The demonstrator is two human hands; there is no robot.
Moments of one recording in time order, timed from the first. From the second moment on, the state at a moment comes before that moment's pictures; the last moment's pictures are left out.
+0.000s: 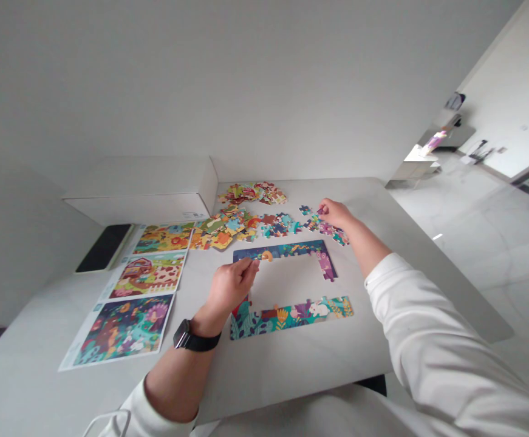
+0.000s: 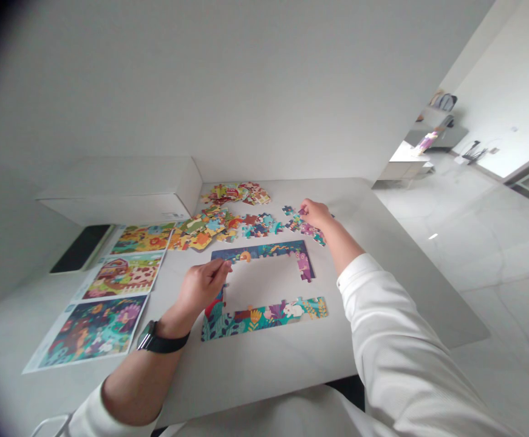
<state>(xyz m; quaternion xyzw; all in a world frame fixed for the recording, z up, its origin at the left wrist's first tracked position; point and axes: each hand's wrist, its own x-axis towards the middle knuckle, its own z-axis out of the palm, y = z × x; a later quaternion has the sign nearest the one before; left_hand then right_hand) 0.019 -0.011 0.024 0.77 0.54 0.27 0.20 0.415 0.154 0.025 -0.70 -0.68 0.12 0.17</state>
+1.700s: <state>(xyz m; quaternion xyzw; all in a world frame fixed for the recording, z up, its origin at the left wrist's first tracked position) 0.152 -0.094 0.003 0.94 0.31 0.11 0.11 0.416 -0.056 0.006 -0.56 -0.58 0.52 0.29</state>
